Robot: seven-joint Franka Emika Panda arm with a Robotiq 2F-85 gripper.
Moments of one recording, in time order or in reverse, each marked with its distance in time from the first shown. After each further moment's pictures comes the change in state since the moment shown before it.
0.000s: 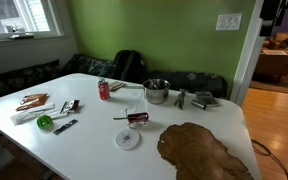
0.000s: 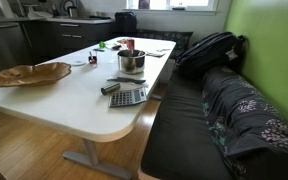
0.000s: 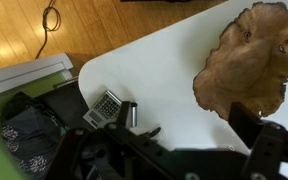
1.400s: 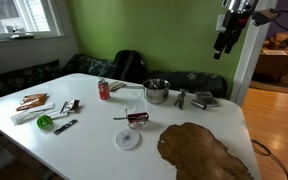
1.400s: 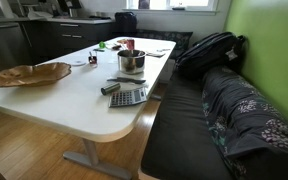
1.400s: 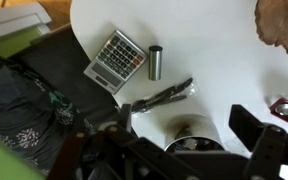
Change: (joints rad) arm -0.100 0.347 -0.277 -0.096 -0.087 0.697 -0.229
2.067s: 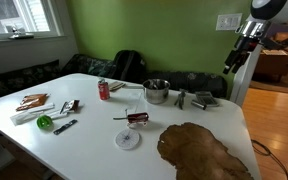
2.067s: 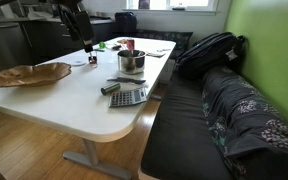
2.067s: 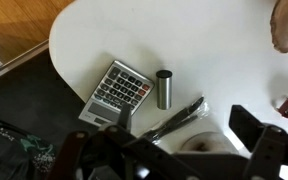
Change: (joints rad) arm 0.075 0.156 -0.329 -0.074 0.407 0.151 -0.480
